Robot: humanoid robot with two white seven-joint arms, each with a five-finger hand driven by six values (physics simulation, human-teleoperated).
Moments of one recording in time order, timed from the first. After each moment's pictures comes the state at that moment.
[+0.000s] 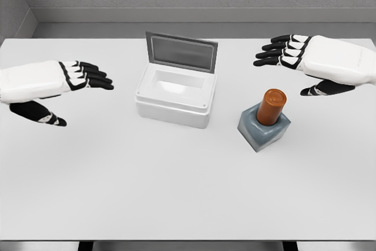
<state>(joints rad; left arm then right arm) -0.54 1.20 -0.58 -1.80 0.08 -0.61 -0.47 -0.82 -1.20 0.87 -1.76 0.11 -0.61 0.17</state>
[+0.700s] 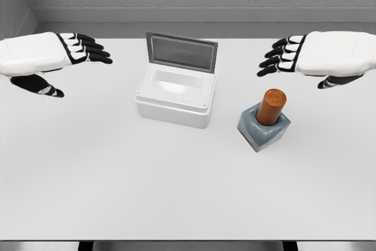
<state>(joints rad) -0.70 1.10 -0.59 -1.69 -0.06 -0.61 -0.51 -1.02 -1.14 0.88 -1.77 0.13 -0.61 0.61</state>
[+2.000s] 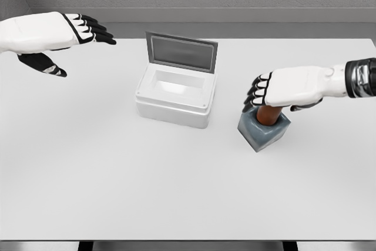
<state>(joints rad) -0.83 0.99 -0.61 -1.59 -0.13 -0.59 -0.61 -1.02 -1.01 1.05 -1.71 0.32 -0.61 0.61</state>
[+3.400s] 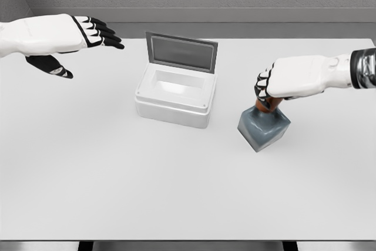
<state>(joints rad) -0.87 0.99 -0.67 -1.61 -0.13 -0.59 -0.61 -1.07 -1.02 1.05 -1.72 0.33 -0.61 0.61</state>
